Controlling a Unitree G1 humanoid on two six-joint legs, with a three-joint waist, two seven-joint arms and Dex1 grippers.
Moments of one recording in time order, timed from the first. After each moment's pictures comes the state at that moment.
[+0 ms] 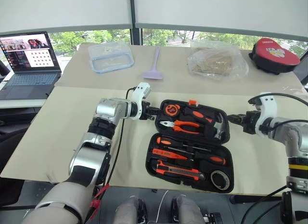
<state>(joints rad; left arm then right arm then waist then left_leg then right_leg) -1.02 0.23 -0.09 0.67 -0.24 0.87 -0.85 -0.49 -0.75 -0.24 0.09 0.41 1.05 0.60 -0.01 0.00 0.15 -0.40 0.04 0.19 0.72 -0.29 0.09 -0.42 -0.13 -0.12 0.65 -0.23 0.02</state>
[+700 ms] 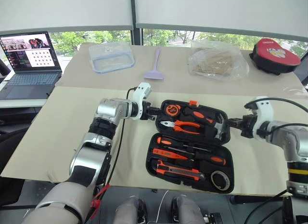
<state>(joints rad) -1.02 0.23 -0.09 0.67 -0.24 0.86 -0.84 -0.44 -0.76 -0.22 0.04 0.42 1.05 0.60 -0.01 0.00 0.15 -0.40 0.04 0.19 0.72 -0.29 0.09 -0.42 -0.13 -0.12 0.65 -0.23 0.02</state>
